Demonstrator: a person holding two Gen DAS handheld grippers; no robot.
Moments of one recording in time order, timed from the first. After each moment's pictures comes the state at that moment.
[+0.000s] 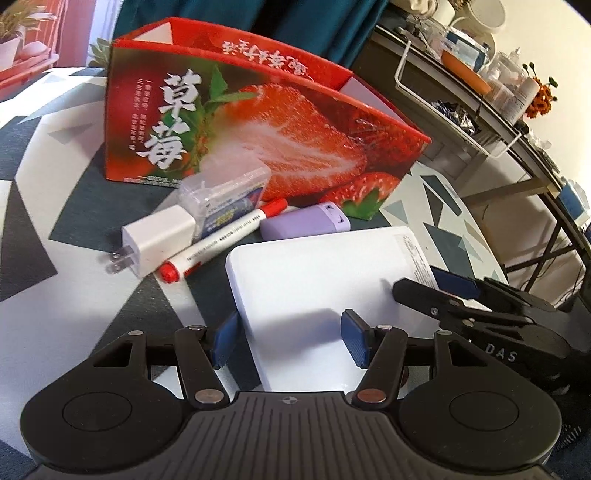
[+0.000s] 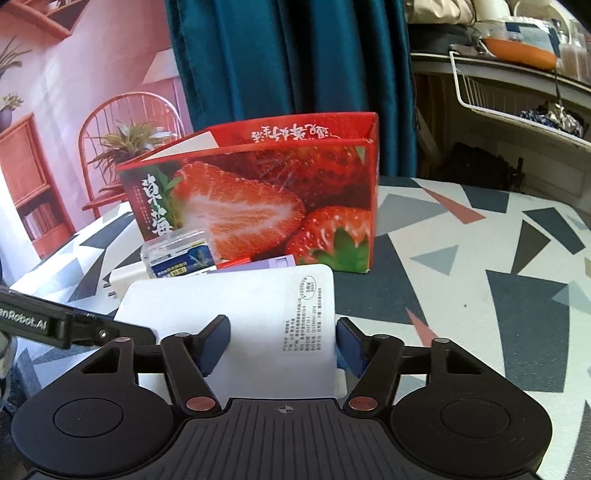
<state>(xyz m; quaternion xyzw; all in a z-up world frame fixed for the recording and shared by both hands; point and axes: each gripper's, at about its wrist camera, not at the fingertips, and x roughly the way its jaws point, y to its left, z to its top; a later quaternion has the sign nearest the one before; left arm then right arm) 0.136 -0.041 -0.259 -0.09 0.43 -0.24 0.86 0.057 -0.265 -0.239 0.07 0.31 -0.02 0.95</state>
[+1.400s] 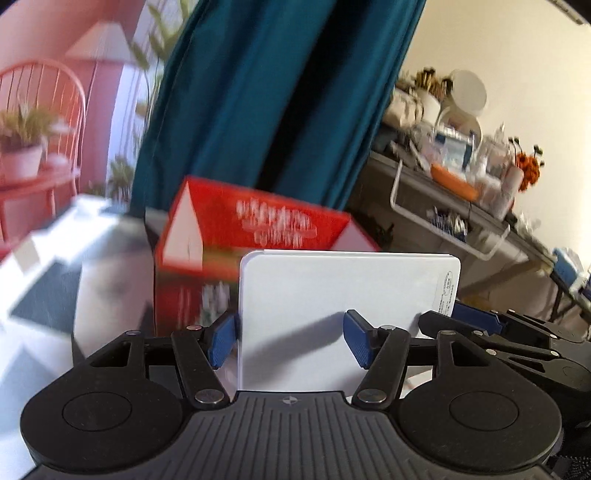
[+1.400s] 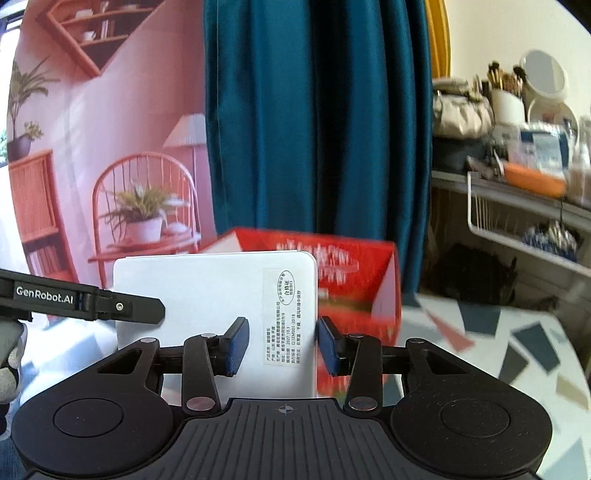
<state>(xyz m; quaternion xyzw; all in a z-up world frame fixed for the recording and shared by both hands) 0.150 -0.012 -0.144 -0.08 0.27 -0.21 0.93 0.080 -0.226 -0.127 0.00 0.20 -0.03 0.98</state>
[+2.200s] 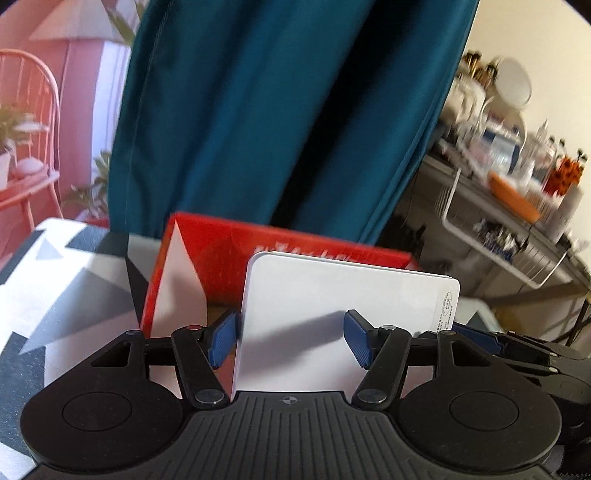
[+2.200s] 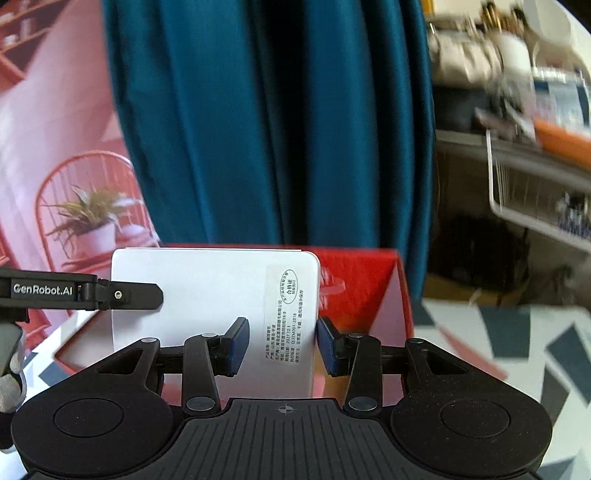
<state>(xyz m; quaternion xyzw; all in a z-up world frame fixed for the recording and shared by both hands) 0.311 -0.041 -0.157 -0.07 0.33 -0.20 0.92 0.252 -0.296 -0.149 0.07 0.27 -0.07 0.96</state>
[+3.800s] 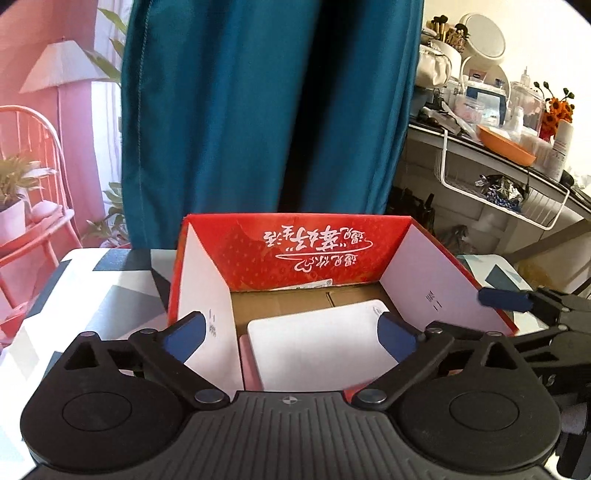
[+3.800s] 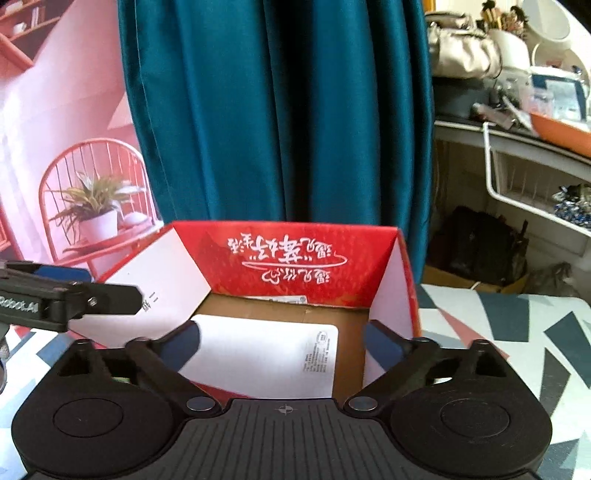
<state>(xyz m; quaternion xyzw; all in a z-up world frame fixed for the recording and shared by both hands) 0.270 -0.040 -0.149 0.03 0.31 -0.19 0.93 0.220 -0.282 -0.162 0.06 0.26 -0.06 0.96</state>
